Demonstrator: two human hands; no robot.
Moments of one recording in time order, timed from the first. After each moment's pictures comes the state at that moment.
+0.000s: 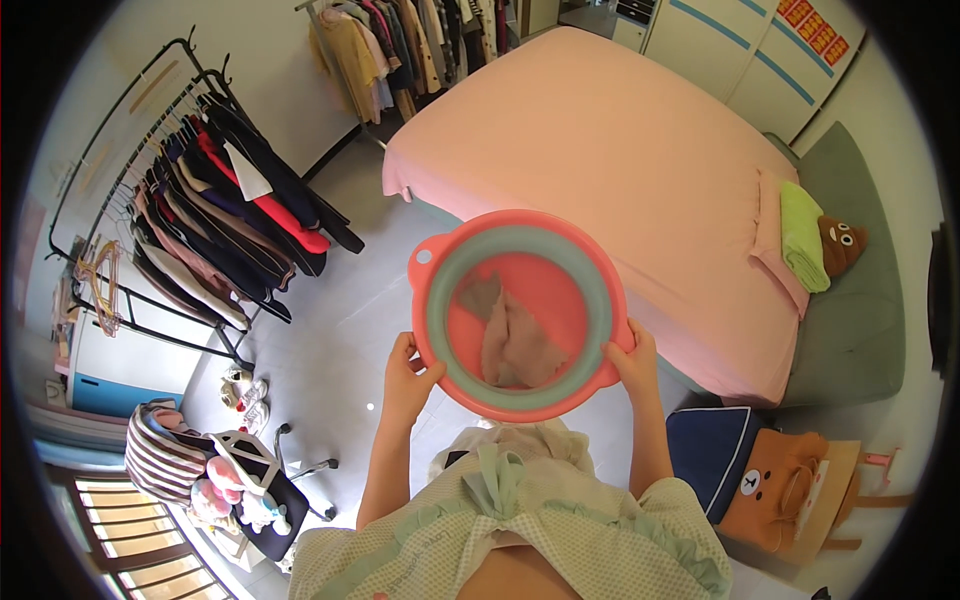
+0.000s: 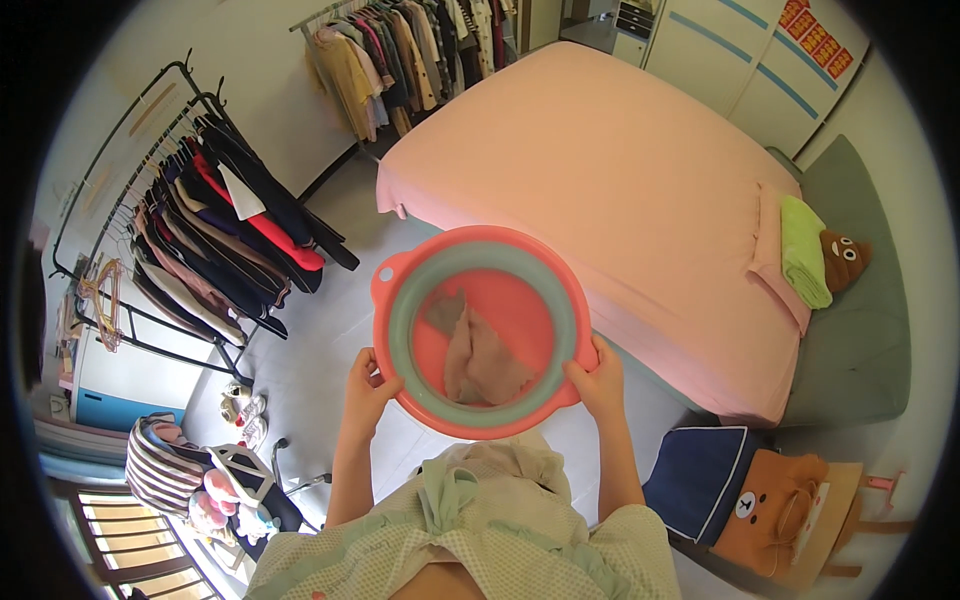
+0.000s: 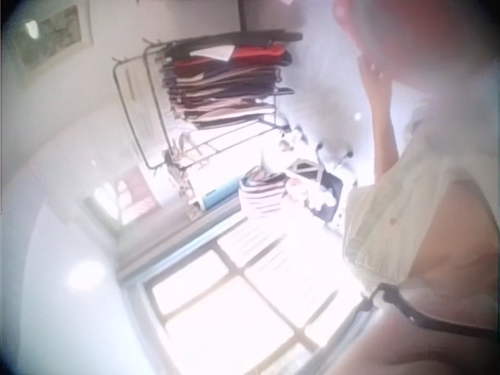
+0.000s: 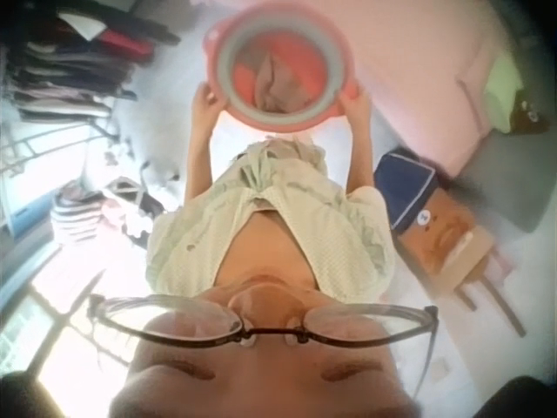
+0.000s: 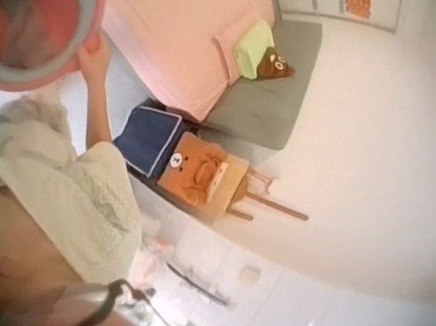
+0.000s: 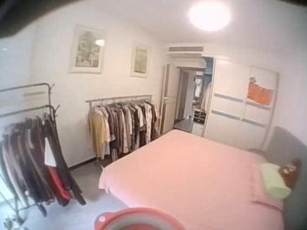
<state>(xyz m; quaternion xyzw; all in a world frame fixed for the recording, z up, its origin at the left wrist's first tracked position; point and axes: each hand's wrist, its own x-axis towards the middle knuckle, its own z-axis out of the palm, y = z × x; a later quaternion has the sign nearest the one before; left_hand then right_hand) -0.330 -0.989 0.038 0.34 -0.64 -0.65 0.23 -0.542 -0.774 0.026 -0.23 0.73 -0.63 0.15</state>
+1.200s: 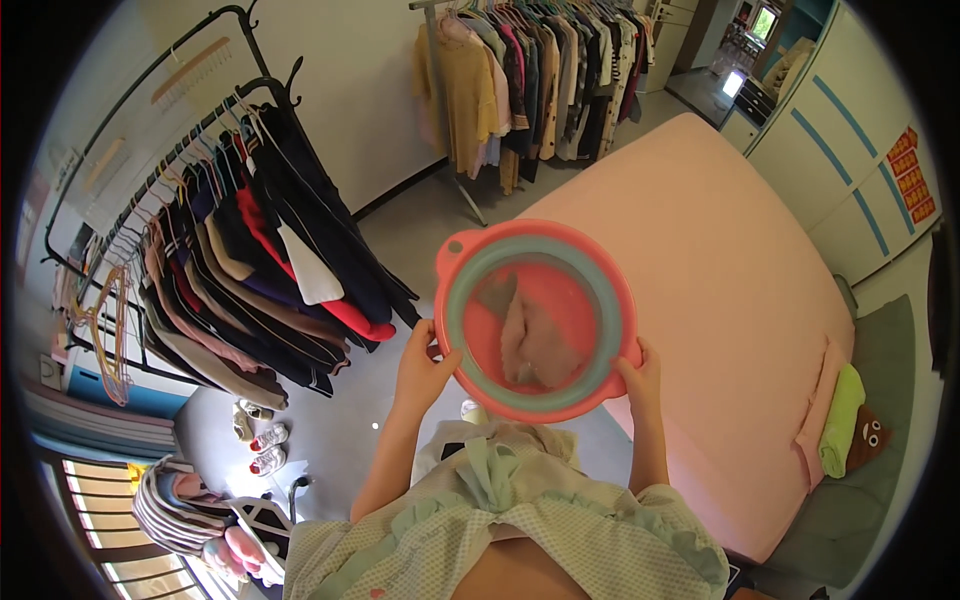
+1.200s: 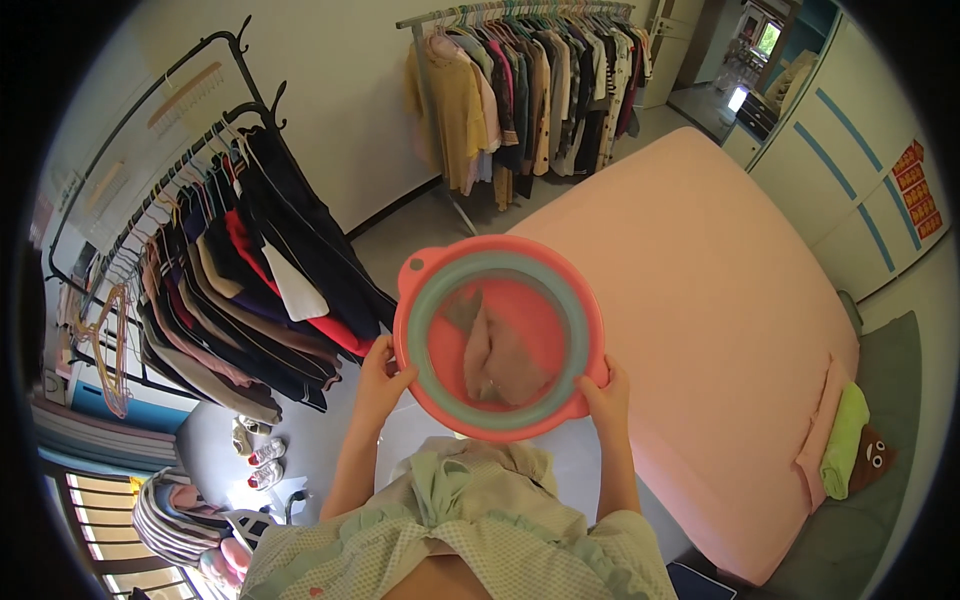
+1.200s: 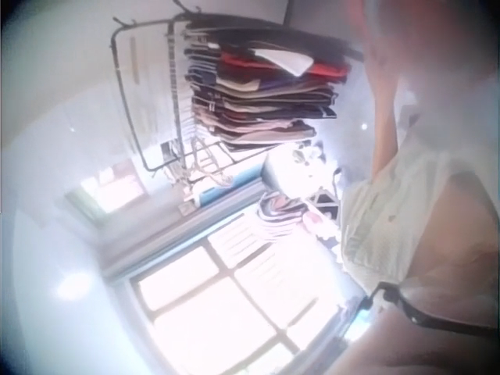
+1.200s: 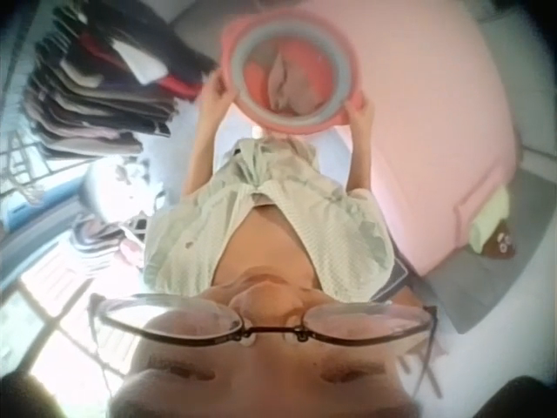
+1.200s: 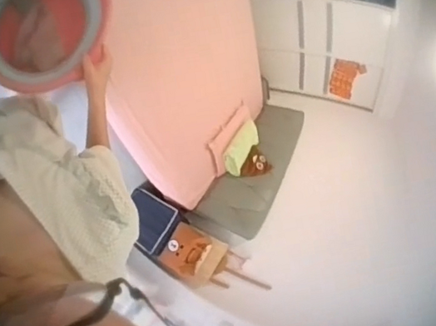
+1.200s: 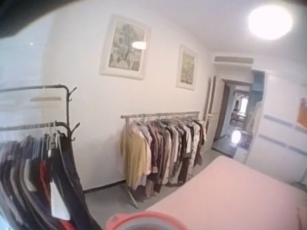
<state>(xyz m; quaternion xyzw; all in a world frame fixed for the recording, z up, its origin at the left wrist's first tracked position) -0.467 -1.500 0.047 0.35 -0.66 -0.58 0.32 -0.707 -1.313 0.032 -0.27 0.70 -0.63 0.21</state>
